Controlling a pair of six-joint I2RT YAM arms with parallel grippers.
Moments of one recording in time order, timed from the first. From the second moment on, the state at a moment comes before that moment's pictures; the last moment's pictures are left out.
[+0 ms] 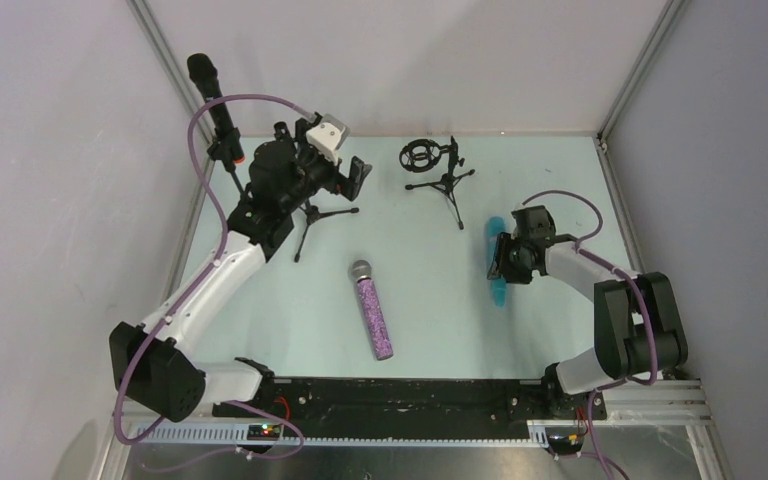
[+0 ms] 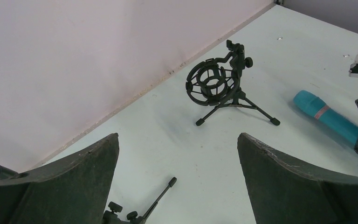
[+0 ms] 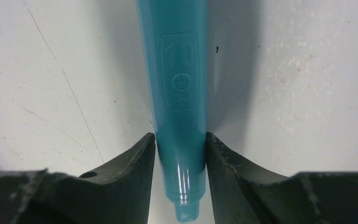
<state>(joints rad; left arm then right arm) -0.42 1.28 1.16 0.03 0.21 0.21 0.19 1.48 0.77 -0.36 -0.12 0.40</state>
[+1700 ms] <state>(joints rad) -0.42 1.26 1.12 0.10 0.24 0.21 0.24 1.61 1.31 -0.16 -0.22 0.50</state>
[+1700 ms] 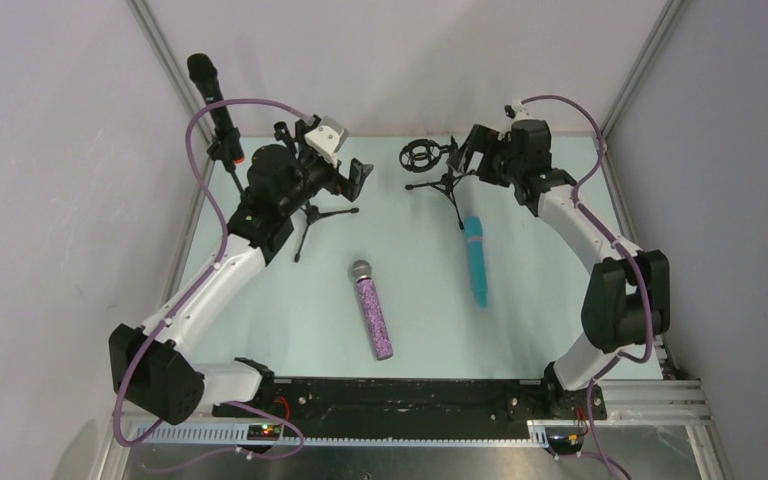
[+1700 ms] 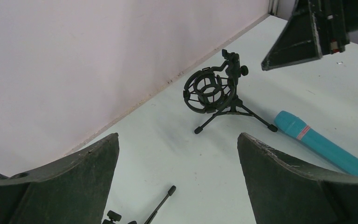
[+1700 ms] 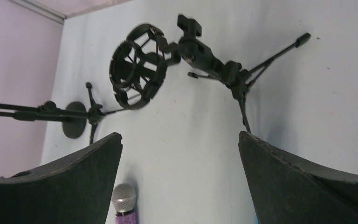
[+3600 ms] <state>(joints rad) -0.39 1.26 1.12 0.11 0.27 0.17 0.33 1.97 1.35 0.34 -0.30 1.21</state>
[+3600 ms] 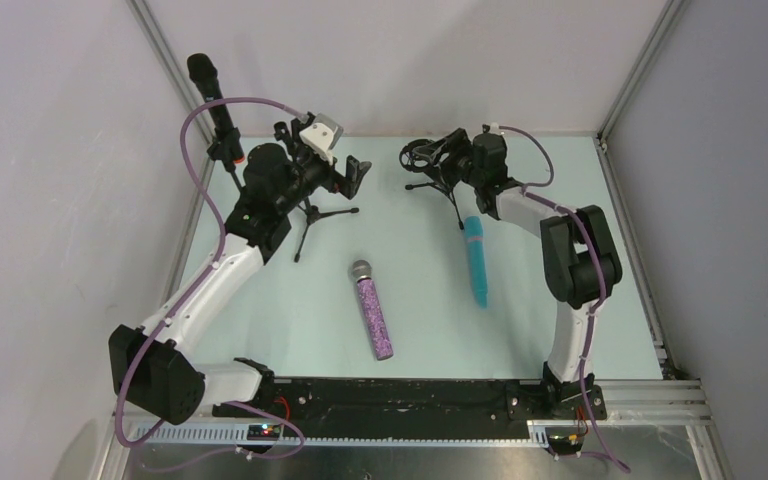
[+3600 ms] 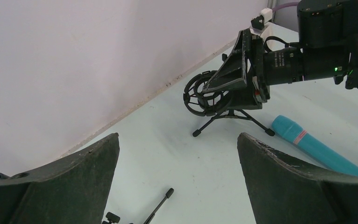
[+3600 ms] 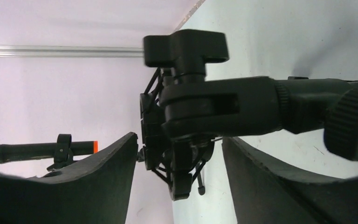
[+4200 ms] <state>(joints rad) -0.39 1.26 1.11 0.12 0.27 0.17 0.33 1.97 1.27 0.47 -0.38 1.26</state>
